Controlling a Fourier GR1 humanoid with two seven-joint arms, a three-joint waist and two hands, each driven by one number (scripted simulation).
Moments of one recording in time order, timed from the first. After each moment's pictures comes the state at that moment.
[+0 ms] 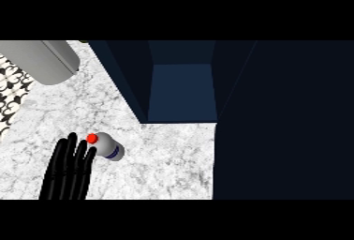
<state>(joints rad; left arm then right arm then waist) 0.24 0.15 -0.67 -2.37 -0.32 0.64 0.49 0.45 -0.14 -0.10 -2.41 -0.35 0.26 0.19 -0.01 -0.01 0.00</state>
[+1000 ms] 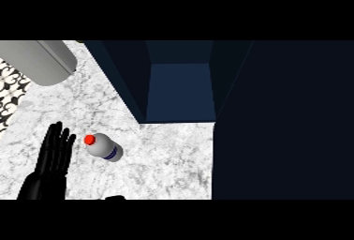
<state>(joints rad) 0.30 0.25 -0.30 -2.06 0.07 0.45 0.10 0.58 -0.15 -0.15 -2.40 -0.41 0.38 0.08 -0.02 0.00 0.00</state>
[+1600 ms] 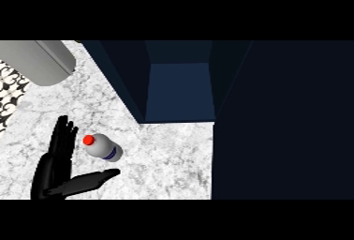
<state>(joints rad) 0.17 0.22 -0.15 -1.69 0.17 0.35 -0.07 0.62 -0.19 -0.23 -2.38 -0.46 0.42 0.04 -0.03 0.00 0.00</state>
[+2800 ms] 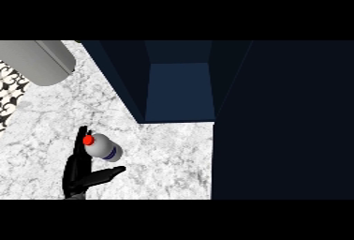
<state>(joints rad) -0.04 0.12 0.04 -0.96 0.31 0.07 -0.53 0.76 -0.22 -0.26 -2.37 -0.54 0.51 -0.07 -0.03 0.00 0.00</state>
